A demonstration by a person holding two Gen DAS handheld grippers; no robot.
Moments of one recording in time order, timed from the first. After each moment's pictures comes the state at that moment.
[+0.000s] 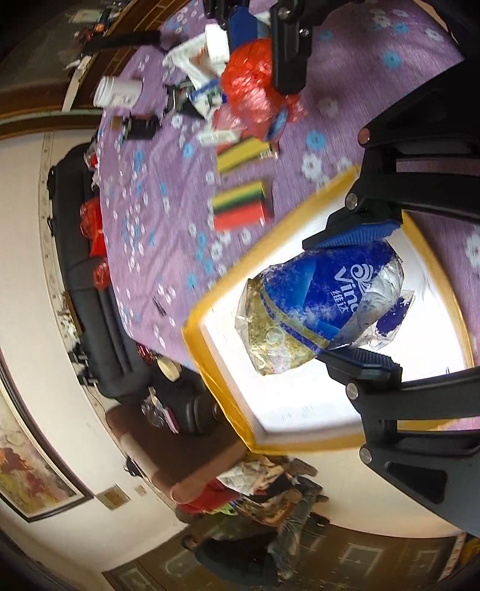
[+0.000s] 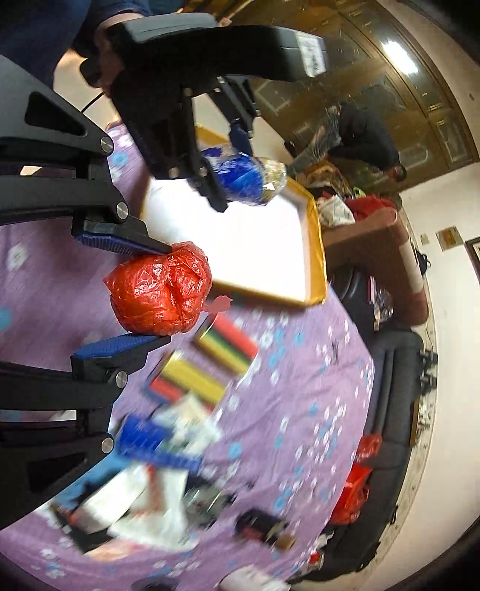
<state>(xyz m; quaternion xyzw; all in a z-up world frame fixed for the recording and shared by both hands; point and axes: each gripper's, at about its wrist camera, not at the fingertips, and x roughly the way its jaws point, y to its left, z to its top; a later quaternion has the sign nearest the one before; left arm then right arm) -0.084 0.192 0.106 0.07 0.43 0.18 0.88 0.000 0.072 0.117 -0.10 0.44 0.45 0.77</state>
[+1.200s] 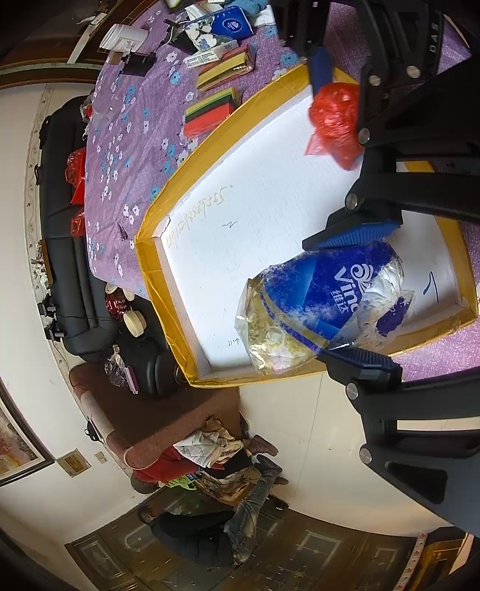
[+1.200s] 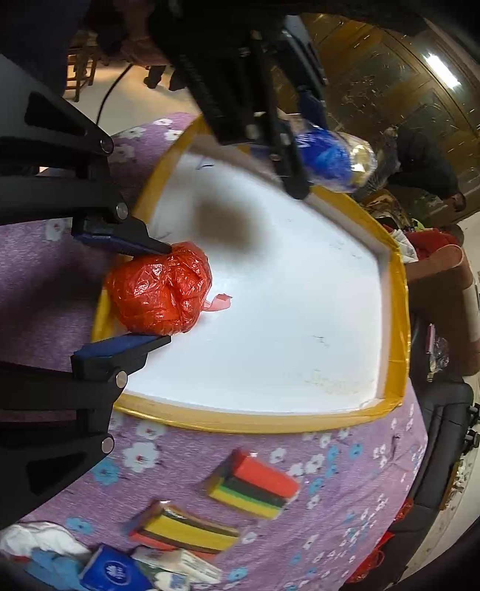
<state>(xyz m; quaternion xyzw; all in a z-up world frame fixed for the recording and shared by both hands) -0.119 0.277 0.090 0.03 0.46 0.24 0.86 -0.024 0.182 0.037 -0.15 0.52 0.49 0.68</state>
